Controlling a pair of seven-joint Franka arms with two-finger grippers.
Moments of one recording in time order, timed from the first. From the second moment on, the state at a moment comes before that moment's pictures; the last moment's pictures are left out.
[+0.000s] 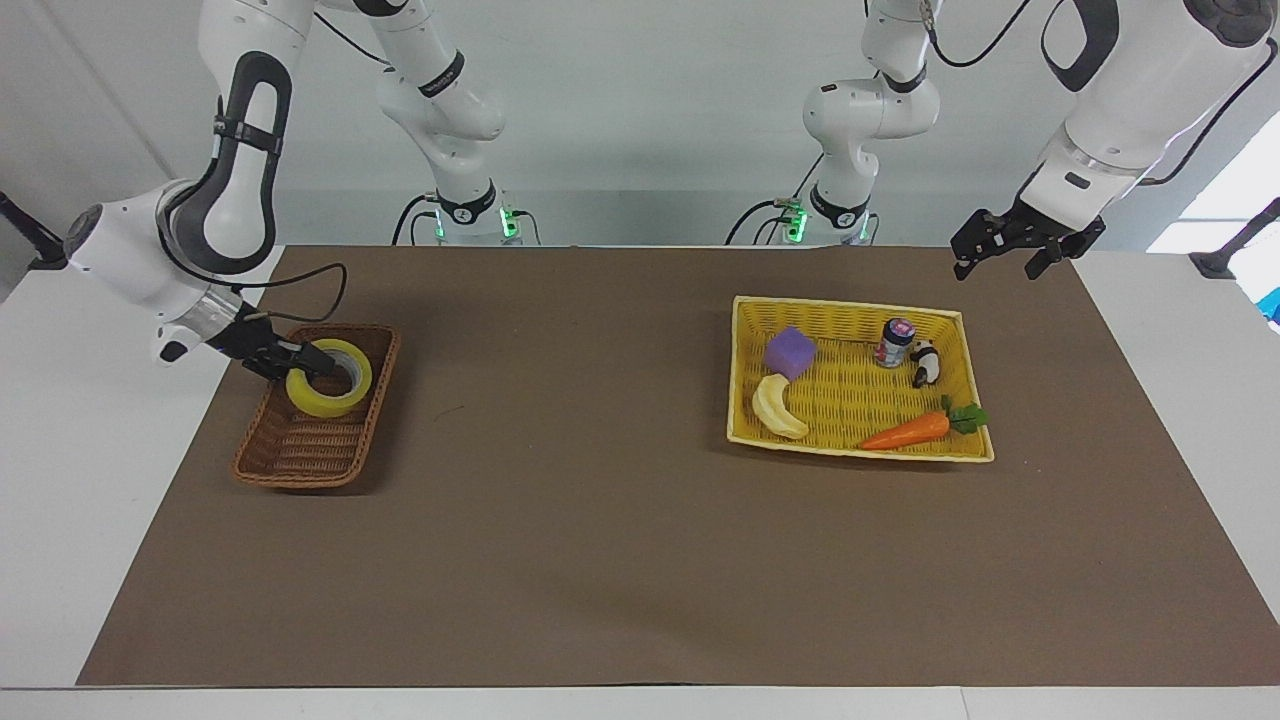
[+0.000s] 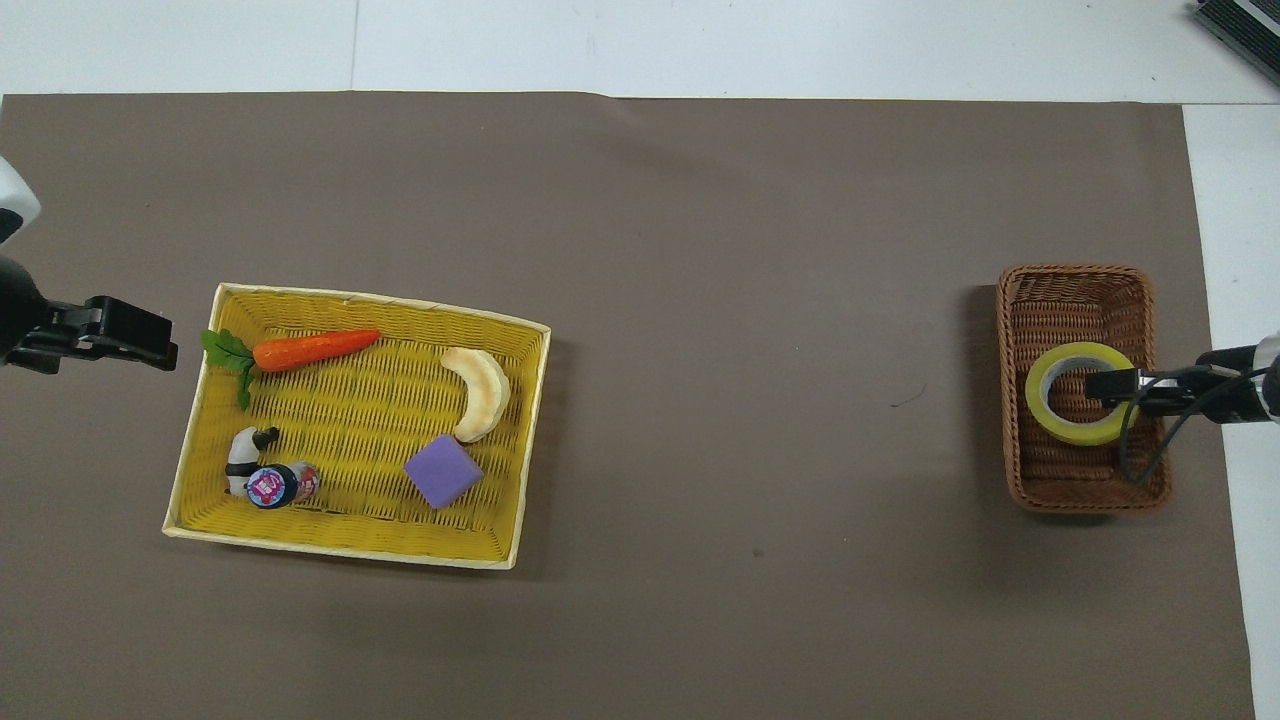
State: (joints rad) left arm 0.02 0.00 -0.09 -1.58 -0.02 1.49 -0.03; right arm -0.36 0.21 -0.06 -2.03 0.41 2.04 -0.47
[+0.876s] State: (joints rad) left arm 0.02 0.00 -0.09 -1.58 -0.02 1.49 -0.03; right arm -0.32 0.22 -0.05 -1.87 0.37 2.06 -0.47
